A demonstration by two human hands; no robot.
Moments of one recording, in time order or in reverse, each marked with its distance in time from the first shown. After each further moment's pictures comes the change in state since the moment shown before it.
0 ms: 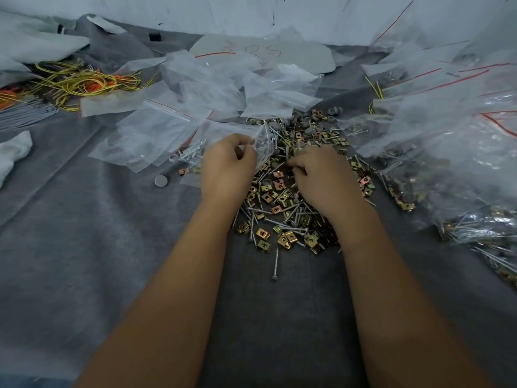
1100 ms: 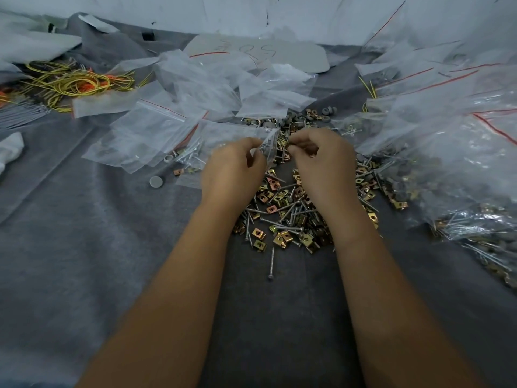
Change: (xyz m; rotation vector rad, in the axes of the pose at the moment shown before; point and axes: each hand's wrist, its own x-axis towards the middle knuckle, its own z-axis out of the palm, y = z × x) left_hand -0.009 0.008 0.002 0.215 -0.055 0.164; right_hand 0.001 -0.008 -0.002 0.537 0.396 0.153
